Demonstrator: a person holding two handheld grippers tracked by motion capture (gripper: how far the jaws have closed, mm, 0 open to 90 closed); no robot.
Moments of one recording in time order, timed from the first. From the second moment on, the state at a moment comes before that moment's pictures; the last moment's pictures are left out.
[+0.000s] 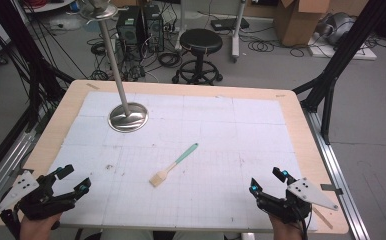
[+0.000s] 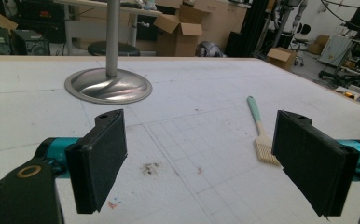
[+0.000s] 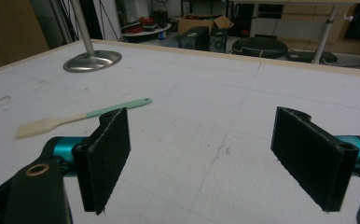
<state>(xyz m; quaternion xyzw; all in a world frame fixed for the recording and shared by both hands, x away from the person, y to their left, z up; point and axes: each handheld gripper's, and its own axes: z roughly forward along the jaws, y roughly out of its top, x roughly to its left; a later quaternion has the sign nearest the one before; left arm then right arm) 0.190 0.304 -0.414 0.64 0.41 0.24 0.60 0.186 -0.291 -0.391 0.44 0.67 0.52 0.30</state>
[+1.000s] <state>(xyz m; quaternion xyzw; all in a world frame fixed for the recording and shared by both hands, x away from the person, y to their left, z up) 0.229 0.191 -0.414 0.76 0.29 0.15 0.56 0.172 -0.300 -0.392 0.45 0.65 0.52 0.31</state>
